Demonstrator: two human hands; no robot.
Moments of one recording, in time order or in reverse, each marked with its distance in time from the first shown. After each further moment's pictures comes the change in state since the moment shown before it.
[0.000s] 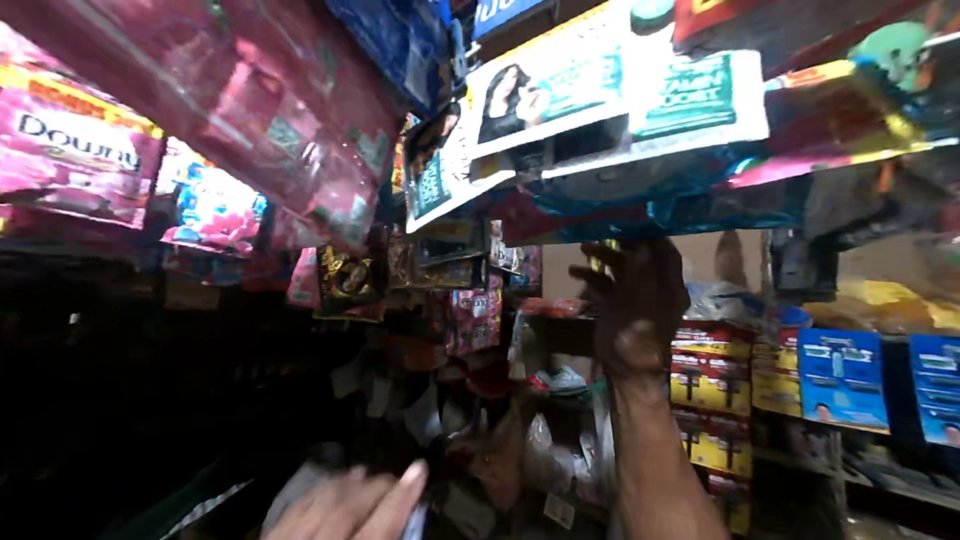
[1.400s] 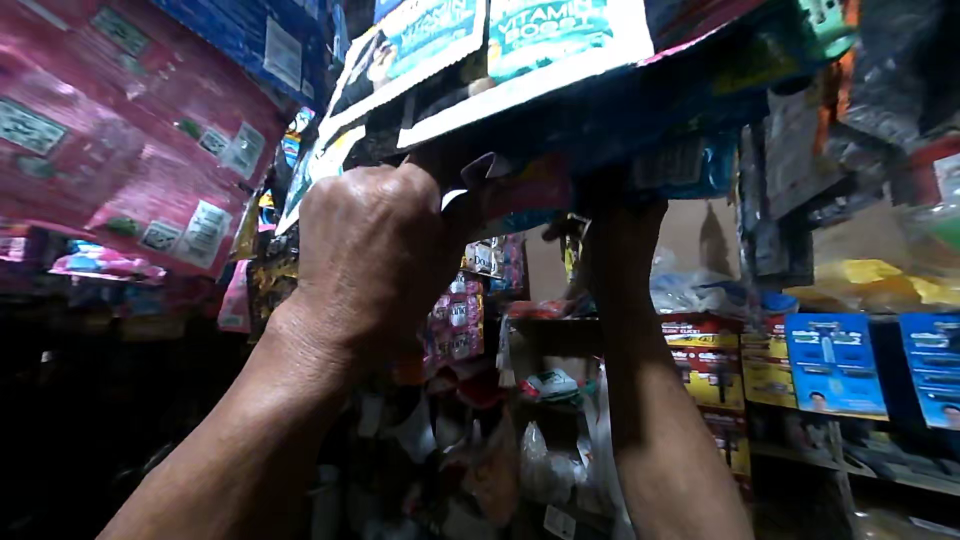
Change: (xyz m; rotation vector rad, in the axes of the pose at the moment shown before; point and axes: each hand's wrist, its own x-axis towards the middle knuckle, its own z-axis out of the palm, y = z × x) left_hand 0.238 -0.003 0.043 0.424 0.392 0.157; right_hand 0.083 0.002 -0.007 -0.001 0.089 0.037
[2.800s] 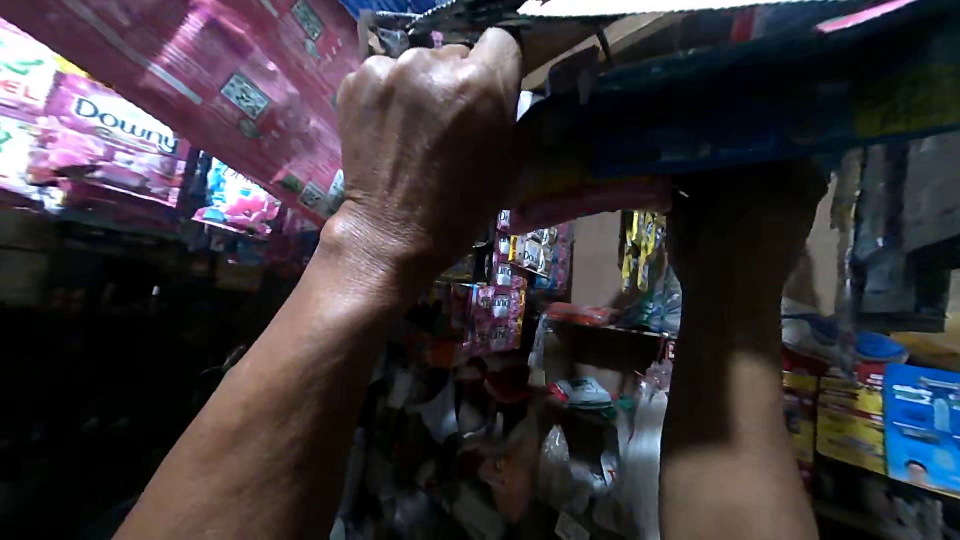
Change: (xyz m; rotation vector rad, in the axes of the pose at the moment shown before) left_hand 0.025 -0.024 -0.019 0.202 0.107 -0.034; right_hand 0.006 -0.023 0.011 0.124 -0.077 -0.069
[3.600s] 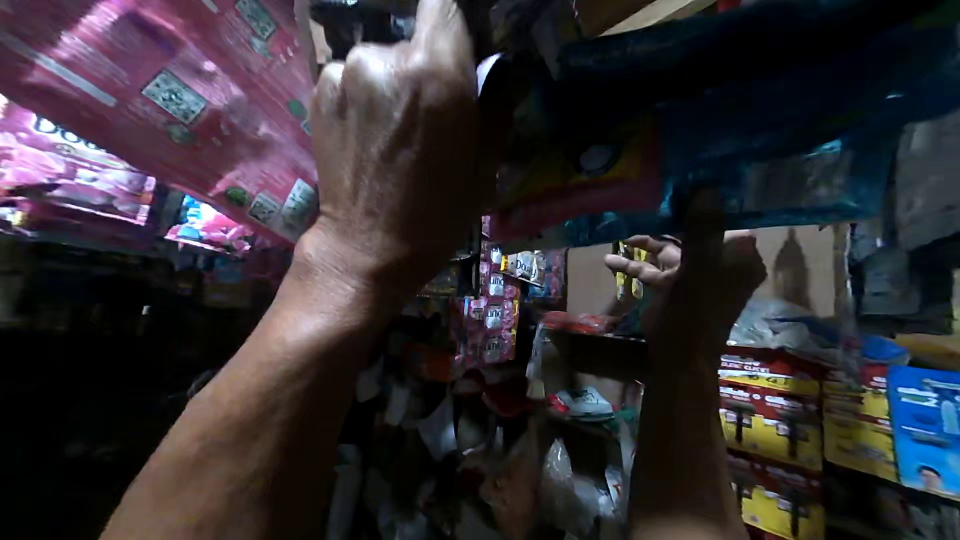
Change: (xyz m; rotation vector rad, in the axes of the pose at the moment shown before) left_hand 0.003 0.004 0.004 -0.067 -0.006 -0.126; right_hand -0.036 0.029 -0.026 -0.214 0.155 0.119
